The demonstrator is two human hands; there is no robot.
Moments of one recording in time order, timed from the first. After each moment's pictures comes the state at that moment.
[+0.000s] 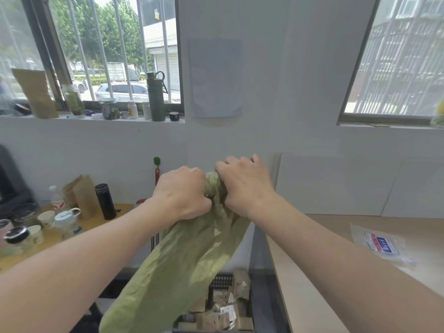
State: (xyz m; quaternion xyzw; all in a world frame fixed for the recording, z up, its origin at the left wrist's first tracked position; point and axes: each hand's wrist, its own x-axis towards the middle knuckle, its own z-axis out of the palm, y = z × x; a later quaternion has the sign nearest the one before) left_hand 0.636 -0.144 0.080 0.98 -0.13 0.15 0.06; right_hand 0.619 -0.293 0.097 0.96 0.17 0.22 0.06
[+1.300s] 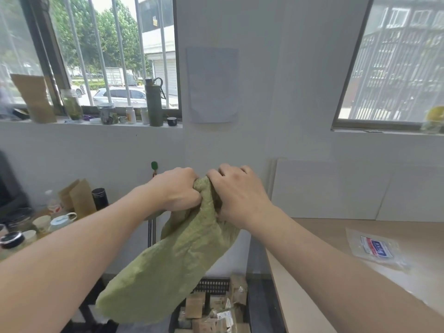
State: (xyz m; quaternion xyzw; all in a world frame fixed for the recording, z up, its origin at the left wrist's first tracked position) left_hand 0.650 -0.127 0.099 0.98 -0.17 0.02 0.14; right_hand 0.616 -0.297 0.082 0.94 0.23 0.25 0.05
